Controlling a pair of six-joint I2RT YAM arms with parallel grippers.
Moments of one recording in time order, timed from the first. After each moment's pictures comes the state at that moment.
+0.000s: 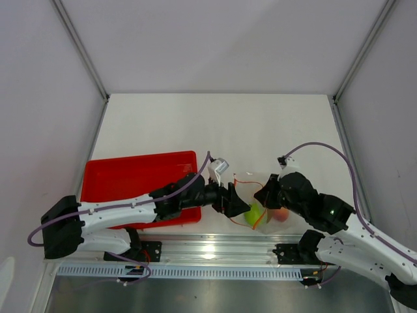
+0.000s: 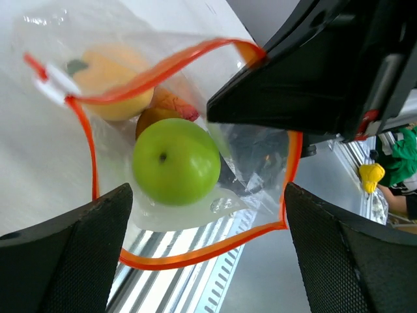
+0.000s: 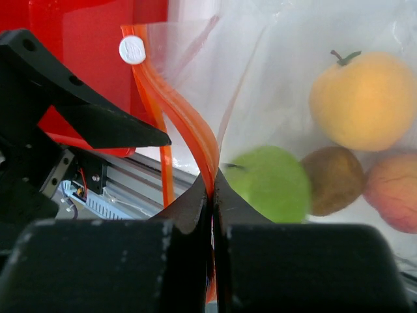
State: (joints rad) left arm -1.12 1.20 0.64 0.26 0.15 -0.72; right arm 0.93 0.67 0.75 -0.69 0.20 0.84
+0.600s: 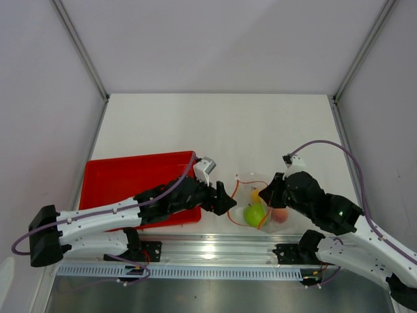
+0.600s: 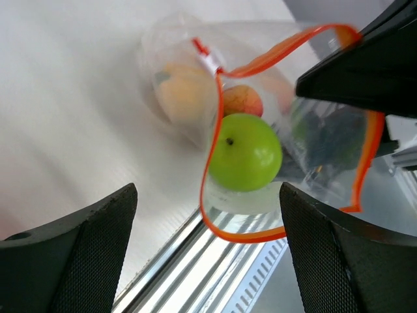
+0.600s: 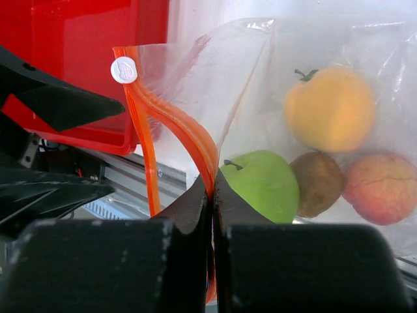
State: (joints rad) left arm -1.15 1.03 0.69 -0.03 -0.09 -0.66; right arm 0.93 0.65 0.81 -0.77 0.22 0.81
